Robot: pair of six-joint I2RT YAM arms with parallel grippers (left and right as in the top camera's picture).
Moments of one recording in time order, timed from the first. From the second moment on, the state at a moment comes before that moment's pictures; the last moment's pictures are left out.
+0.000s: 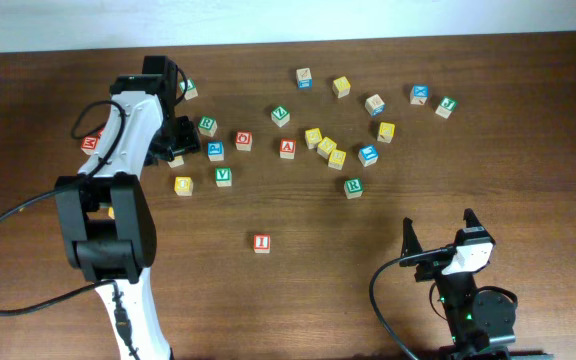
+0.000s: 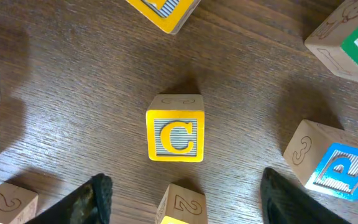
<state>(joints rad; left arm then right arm) -0.04 2.22 1.84 -1.11 -0.11 -0.34 0.08 0.01 0.01 -0.07 -0.02 0.05</state>
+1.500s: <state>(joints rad) -0.04 2.32 1.84 -0.98 -0.11 -0.34 0.08 0.01 0.01 -0.07 -0.02 0.05</state>
